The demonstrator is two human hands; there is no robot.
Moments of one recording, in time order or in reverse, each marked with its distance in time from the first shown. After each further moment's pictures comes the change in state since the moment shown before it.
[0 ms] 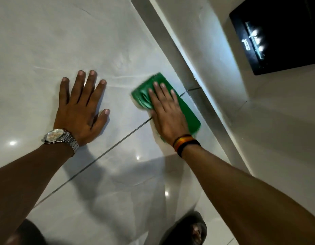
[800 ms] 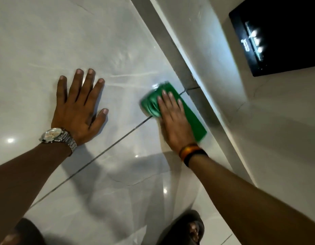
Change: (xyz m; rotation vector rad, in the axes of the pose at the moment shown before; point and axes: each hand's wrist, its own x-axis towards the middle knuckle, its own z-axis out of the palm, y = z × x) left_hand 0.000 -0.002 0.003 -0.011 -0.020 -0.005; right_hand -0.033 0.005 -0.011 0.004 -0.067 0.099
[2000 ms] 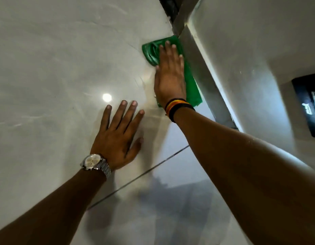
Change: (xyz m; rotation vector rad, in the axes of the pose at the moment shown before) left_hand 0.003 0.003 -0.001 -0.011 0.030 -0.009; right_hand 0.239 -0.097 -0.009 0.036 0.175 0.013
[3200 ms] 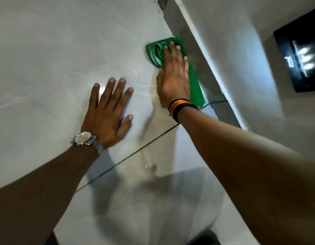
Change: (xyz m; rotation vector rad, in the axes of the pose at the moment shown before) left_hand -0.001 0.003 -0.004 0.006 0.022 -0.011; right_hand -0.069 0.031 -0.015 0.039 -0.042 0.119
